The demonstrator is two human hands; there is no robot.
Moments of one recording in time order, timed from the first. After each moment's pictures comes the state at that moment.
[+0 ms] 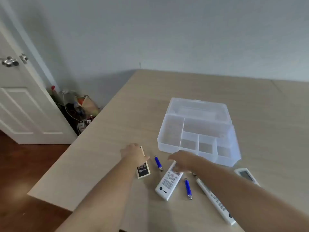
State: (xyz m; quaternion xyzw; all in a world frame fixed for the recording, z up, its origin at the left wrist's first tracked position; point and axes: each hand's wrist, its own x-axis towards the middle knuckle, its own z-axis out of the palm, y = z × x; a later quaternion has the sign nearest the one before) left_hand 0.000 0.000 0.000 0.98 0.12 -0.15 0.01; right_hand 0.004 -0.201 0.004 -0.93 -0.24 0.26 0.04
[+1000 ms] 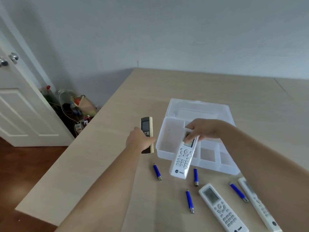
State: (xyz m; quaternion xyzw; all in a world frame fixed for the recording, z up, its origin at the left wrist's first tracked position) left_hand 0.061 -0.020 0.035 0.91 0.24 -0.07 0.32; right_hand 0.099 -0.253 0.087 -0.86 -0.13 0.35 0.34
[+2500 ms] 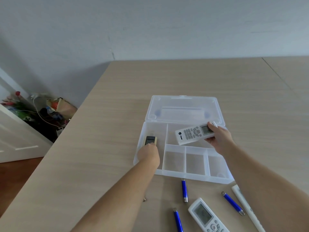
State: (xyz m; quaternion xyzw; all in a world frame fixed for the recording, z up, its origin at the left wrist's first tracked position) left_hand 0.122 -0.122 -0.028 0.98 0.03 -0.21 -0.03; right_hand 0.158 -0.364 -0.040 -0.53 0.31 0.03 0.79
